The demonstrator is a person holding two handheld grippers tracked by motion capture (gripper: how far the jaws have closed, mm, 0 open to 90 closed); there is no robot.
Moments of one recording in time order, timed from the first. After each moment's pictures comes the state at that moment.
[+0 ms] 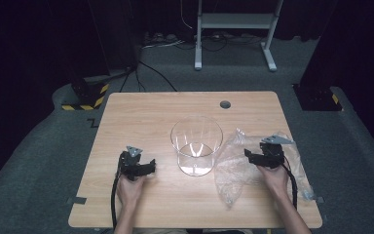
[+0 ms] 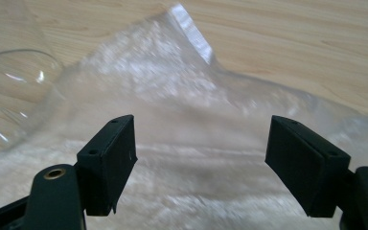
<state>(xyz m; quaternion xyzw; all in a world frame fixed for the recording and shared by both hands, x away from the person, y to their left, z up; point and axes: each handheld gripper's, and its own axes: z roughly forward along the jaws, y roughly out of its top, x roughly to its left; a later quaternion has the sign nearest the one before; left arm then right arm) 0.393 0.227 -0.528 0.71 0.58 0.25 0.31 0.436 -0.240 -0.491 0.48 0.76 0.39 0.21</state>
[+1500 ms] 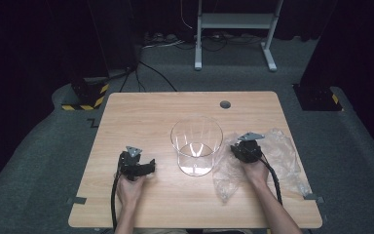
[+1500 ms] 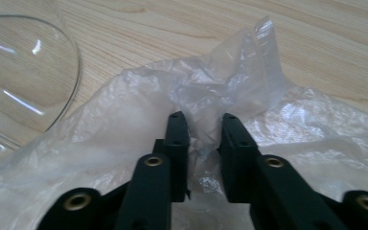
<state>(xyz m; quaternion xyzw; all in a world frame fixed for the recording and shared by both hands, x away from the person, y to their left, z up) 0.392 0.227 -0.528 0.71 0.58 0.25 0.31 0.467 -0.185 -0.520 0.43 0.81 0.35 0.20</state>
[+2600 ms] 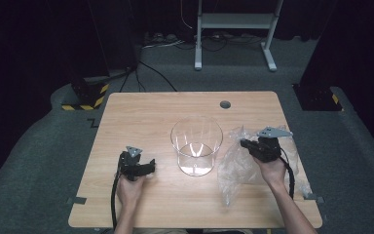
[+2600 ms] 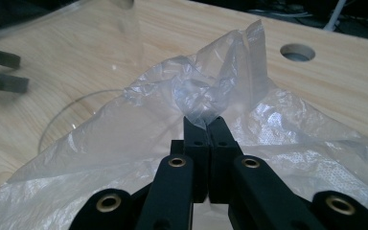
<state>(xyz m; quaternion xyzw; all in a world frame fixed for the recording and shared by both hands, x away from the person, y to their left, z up) 0.392 0.227 -0.528 0.71 0.58 0.25 0.31 0.429 -0.219 -0.440 0.38 0.78 0.46 0.17</state>
